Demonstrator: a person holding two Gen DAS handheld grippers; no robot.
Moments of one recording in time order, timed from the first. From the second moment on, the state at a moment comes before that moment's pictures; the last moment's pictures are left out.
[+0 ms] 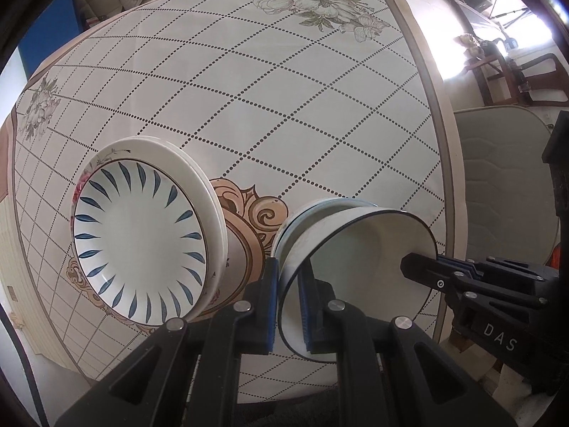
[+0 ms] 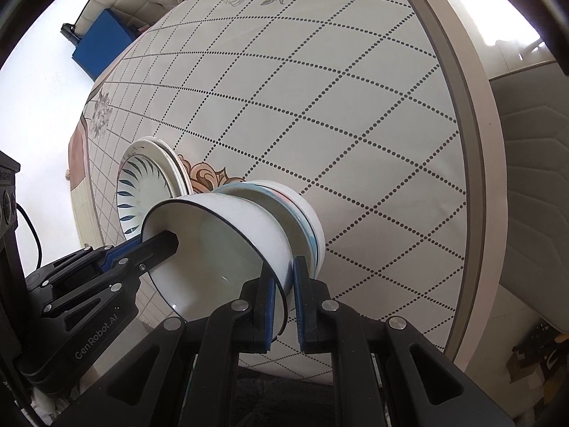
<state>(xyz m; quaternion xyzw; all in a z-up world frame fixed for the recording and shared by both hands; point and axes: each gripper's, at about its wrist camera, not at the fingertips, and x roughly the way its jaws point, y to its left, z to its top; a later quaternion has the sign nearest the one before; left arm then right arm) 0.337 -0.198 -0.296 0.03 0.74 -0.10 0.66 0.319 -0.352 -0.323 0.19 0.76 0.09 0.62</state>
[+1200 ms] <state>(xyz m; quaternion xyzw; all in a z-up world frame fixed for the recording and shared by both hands) 0.352 -0.192 -0.331 0.01 0.78 -0.09 0.62 0.332 -0.347 -0.348 0.18 0.79 0.07 0.58</state>
